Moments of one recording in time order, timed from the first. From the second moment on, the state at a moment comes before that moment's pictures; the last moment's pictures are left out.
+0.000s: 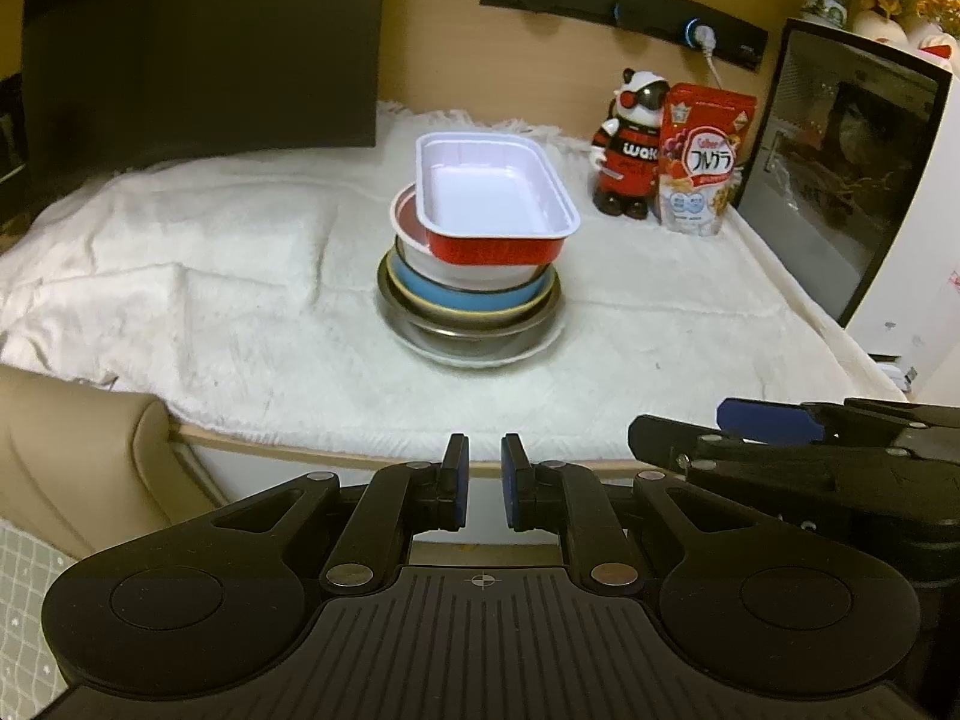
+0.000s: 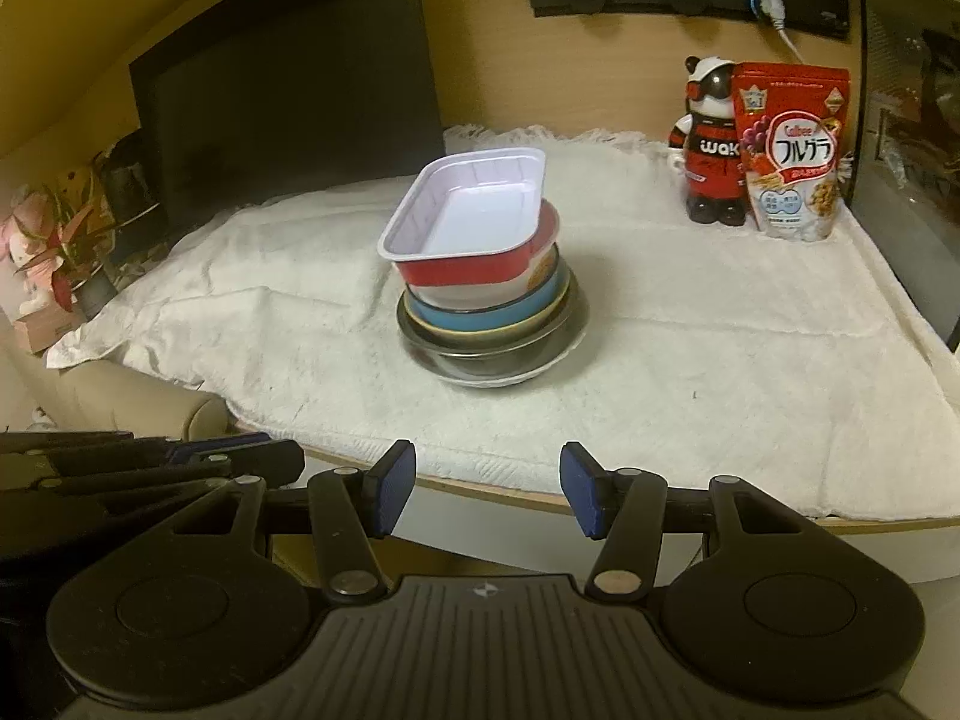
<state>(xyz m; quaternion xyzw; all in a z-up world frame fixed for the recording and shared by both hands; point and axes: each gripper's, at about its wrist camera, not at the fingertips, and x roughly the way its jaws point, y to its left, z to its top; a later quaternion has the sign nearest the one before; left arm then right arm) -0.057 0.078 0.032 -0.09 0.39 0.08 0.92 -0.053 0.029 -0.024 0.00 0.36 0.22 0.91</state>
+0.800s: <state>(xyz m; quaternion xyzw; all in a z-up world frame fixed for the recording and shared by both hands) -0.054 0.079 0.036 -0.08 0.38 0.07 0.92 -0.055 0.026 -0.024 0.00 0.36 0.21 0.91</state>
